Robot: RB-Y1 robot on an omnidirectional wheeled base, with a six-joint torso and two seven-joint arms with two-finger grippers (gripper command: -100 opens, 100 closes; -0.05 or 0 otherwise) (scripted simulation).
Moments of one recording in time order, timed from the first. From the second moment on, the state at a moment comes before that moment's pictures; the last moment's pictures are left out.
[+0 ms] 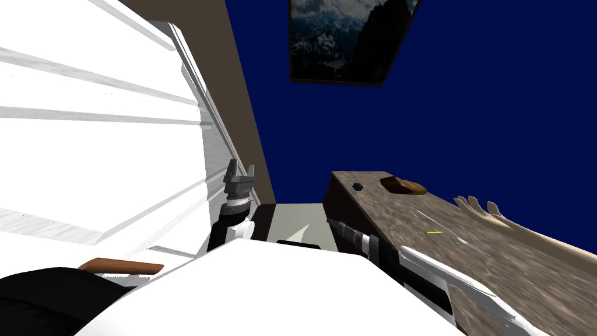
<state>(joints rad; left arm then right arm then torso) 0.49 0.03 -0.04 -2.35 0.01 -0.55 0.03 0.43 -1.31 0.52 -2.13 0.17 -0.19 -0.36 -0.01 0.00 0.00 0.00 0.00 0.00</state>
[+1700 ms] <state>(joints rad) 0.49 0.03 -0.04 -2.35 0.01 -0.55 0.03 0.38 -1.80 0.78 -1.99 0.32 -0.21 -0.57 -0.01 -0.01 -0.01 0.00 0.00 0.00</state>
